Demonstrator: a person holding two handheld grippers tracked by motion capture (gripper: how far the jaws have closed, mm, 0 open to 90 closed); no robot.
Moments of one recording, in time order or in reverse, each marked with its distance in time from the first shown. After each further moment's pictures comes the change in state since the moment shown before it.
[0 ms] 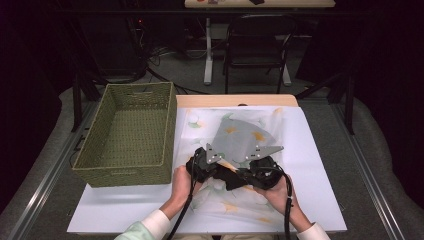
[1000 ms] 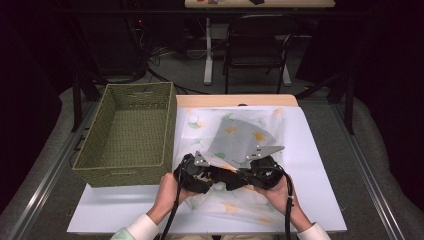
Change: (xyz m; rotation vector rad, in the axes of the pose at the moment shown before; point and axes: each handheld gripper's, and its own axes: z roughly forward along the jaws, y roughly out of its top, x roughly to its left) left arm 0.003 -0.021 -0.035 0.148 -0.155 -0.081; right arm -0.002 -0.002 0.000 0.005 0.007 0.014
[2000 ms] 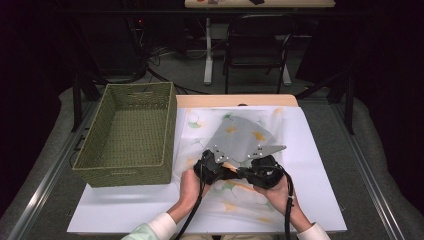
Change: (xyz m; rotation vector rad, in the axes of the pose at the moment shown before) left arm -0.007 0.033 0.049 -0.096 0.143 -0.003; right arm 0.000 0.001 -0.002 -0.022 0.011 0.027
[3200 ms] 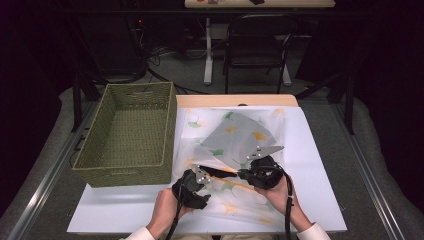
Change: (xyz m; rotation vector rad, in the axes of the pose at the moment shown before) left arm -0.011 -0.060 -0.051 0.182 -0.090 0.040; right arm -0.003 -0.005 0.006 0.047 -0.008 -0.003
